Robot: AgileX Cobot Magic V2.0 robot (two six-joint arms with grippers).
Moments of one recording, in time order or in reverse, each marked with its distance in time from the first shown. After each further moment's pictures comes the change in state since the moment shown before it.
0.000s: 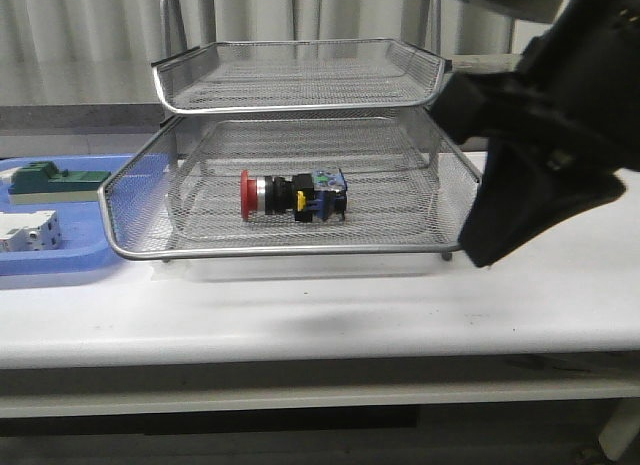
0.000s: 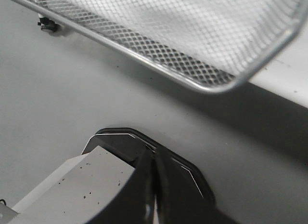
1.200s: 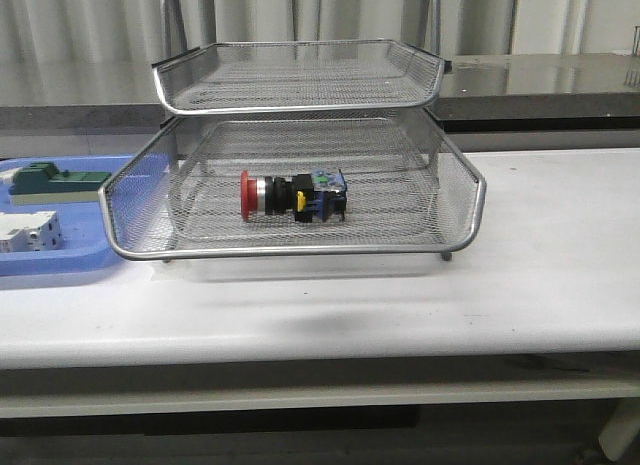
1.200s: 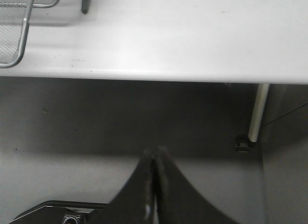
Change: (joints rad) left arm 0.000 0.000 0.000 0.002 0.000 0.002; right arm -0.380 -0.745 0.089 -0.401 0.387 0.264
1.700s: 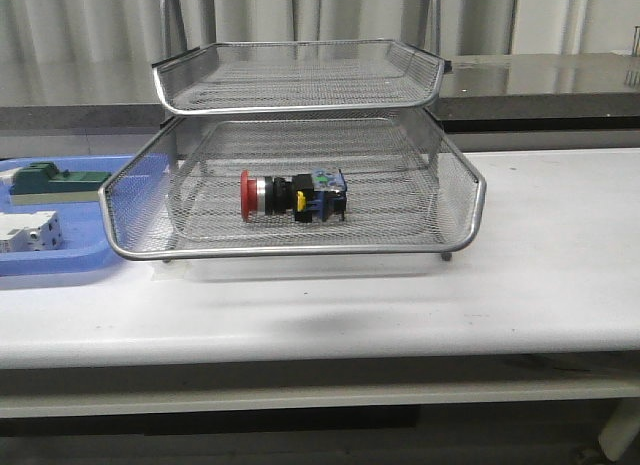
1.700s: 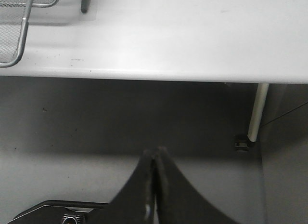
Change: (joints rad) left arm 0.000 0.000 0.000 0.001 0.000 0.000; right arm 0.000 0.000 0.000 -0.002 0.002 0.000
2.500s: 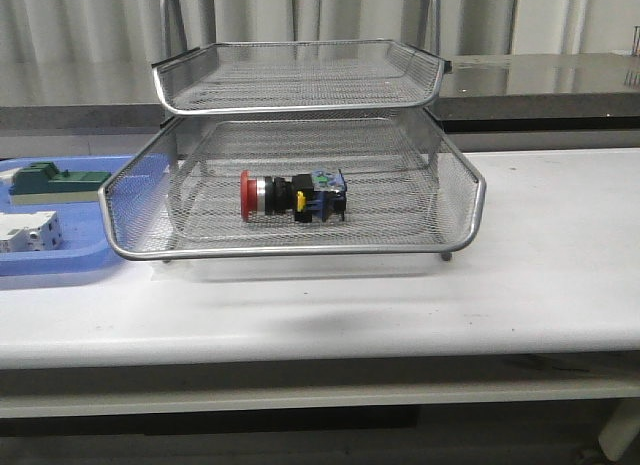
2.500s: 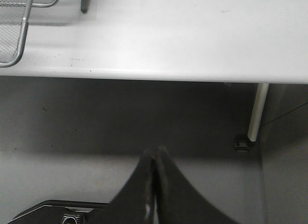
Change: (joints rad) left arm 0.000 0.000 0.000 0.002 0.000 0.000; right arm 0.000 0.000 0.000 0.000 0.000 0.000
